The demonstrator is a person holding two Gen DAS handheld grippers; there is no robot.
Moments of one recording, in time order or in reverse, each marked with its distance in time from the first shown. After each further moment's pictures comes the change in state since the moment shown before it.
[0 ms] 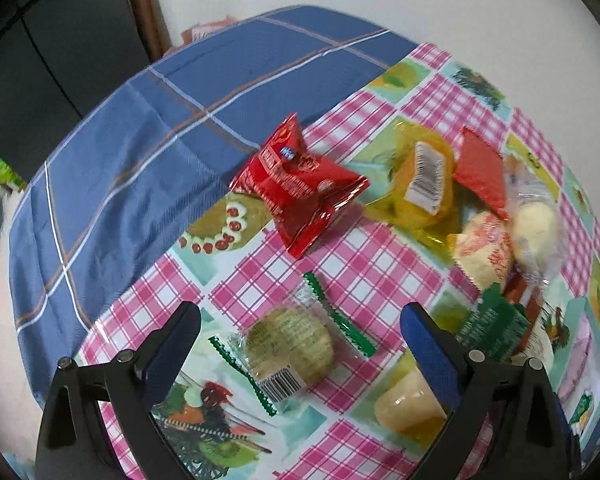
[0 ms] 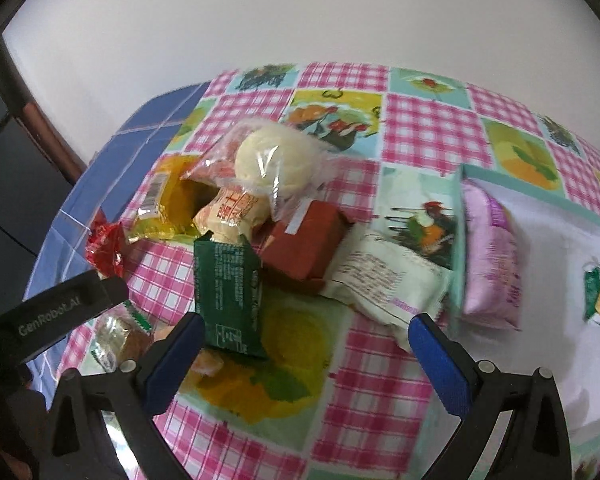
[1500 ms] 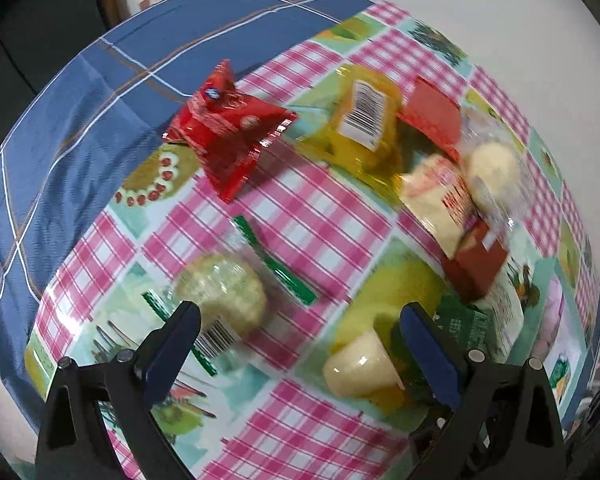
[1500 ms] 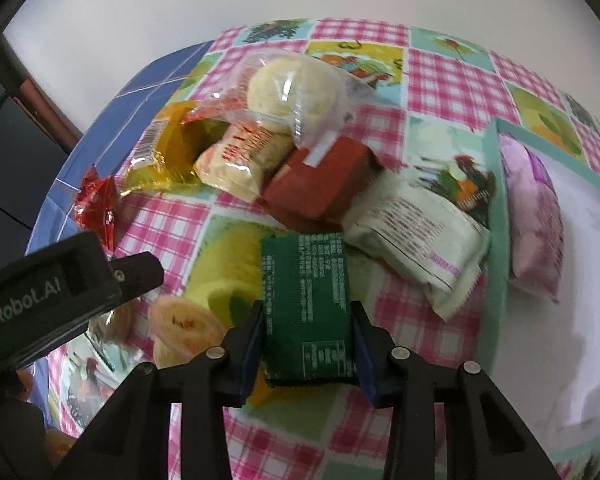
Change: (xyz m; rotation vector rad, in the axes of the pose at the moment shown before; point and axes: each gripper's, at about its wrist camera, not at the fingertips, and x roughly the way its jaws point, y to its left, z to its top) left arm -0.004 -0.022 -0.023 0.057 0.125 -0.145; right arm 0.027 0.011 -0.013 0.004 0.110 0.031
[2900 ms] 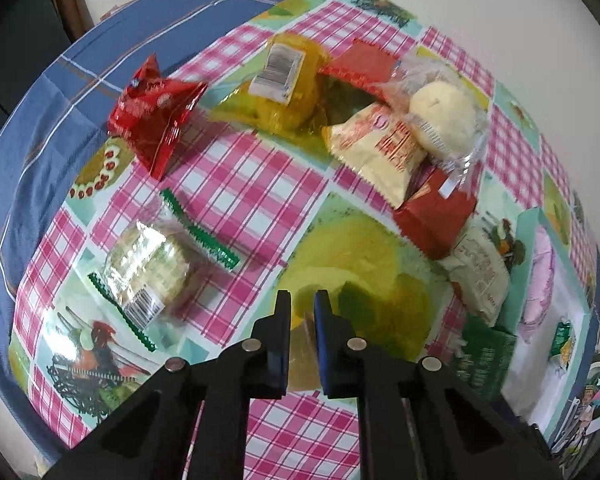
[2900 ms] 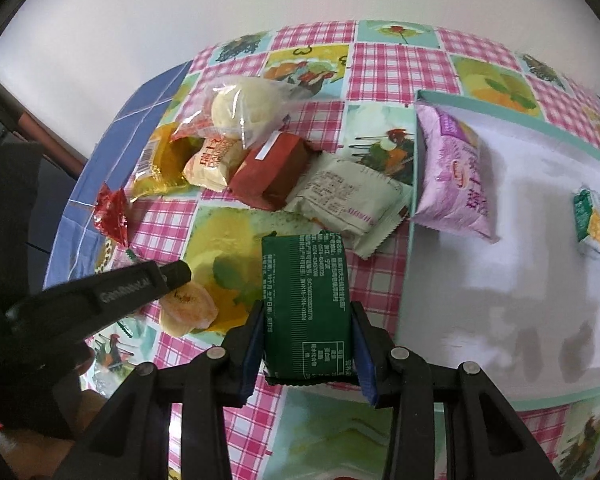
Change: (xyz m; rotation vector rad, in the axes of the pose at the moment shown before) left arm 0.022 -0.062 -0.011 0.094 0.034 -0.026; right arm -0.069 -0.060 -0.031 0.096 0.016 0.043
